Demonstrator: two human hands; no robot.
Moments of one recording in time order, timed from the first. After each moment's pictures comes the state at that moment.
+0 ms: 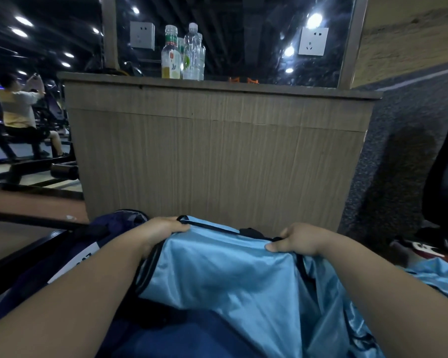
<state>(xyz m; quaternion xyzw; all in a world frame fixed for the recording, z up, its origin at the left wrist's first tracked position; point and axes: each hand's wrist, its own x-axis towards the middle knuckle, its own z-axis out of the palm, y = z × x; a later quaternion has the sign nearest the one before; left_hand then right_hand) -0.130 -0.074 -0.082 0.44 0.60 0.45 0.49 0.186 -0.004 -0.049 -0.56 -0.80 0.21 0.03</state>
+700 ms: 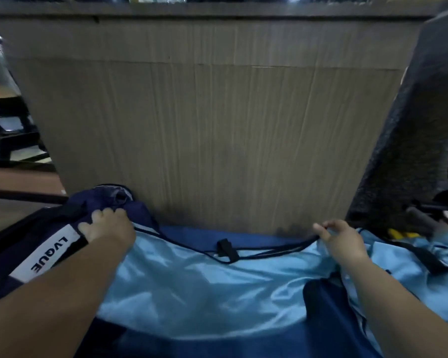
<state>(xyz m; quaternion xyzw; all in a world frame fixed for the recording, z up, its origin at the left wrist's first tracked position) -0.202 0.010 -0.185 0.41 0.90 0.07 -0.09 0.246 0.078 -0.179 -0.69 -0.59 0.22 0.36</state>
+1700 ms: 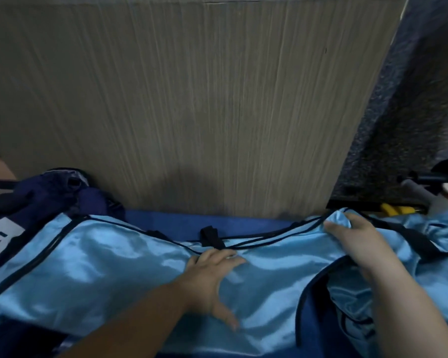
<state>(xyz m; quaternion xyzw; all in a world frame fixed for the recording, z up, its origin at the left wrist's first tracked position) 0.016 0.025 -0.271 0.80 0.57 0.02 0.20 0.307 0.076 -0.194 -0.65 -0.53 0.35 0.41</state>
